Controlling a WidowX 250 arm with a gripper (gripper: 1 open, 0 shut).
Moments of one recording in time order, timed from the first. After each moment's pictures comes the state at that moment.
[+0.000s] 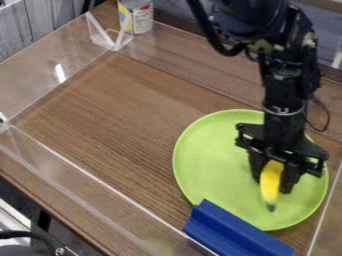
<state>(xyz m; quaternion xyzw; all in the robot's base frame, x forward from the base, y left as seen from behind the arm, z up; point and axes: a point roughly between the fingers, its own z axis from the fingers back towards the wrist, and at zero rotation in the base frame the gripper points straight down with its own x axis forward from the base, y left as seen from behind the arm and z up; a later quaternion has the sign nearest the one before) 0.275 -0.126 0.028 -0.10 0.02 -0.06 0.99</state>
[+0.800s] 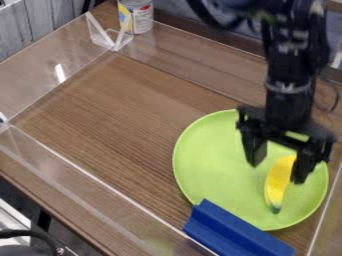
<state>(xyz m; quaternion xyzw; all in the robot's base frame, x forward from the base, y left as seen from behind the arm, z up) 0.269 -0.116 0.081 -0.11 0.01 -0.06 0.99</state>
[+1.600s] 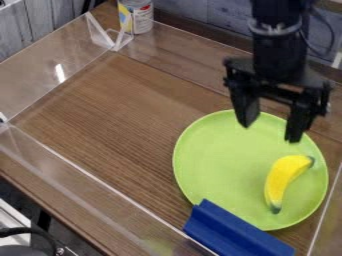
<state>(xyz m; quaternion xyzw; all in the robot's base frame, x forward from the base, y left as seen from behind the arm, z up) 0.260 -0.110 0.115 -0.10 -0.02 -0.07 0.99</state>
